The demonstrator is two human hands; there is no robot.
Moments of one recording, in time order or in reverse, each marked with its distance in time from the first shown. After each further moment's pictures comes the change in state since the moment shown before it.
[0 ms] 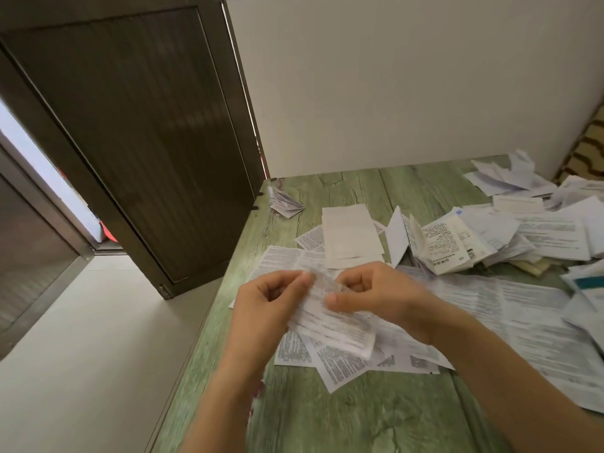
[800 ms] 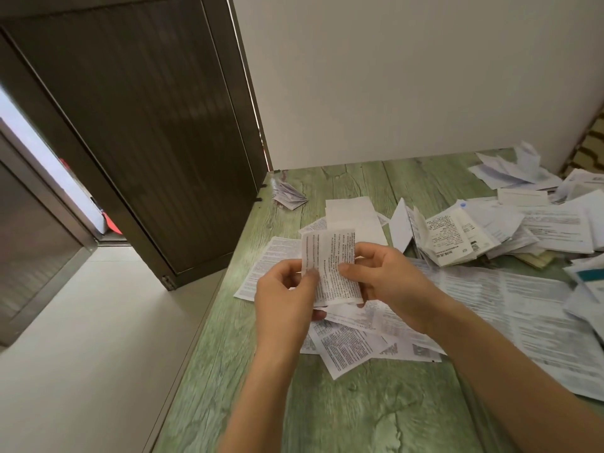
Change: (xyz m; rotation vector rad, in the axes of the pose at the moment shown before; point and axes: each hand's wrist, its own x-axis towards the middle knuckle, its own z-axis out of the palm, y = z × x) left_hand 0.002 -0.007 0.025 -0.026 0.192 -0.074; right_hand 0.006 0.003 0.007 0.195 0.227 -0.014
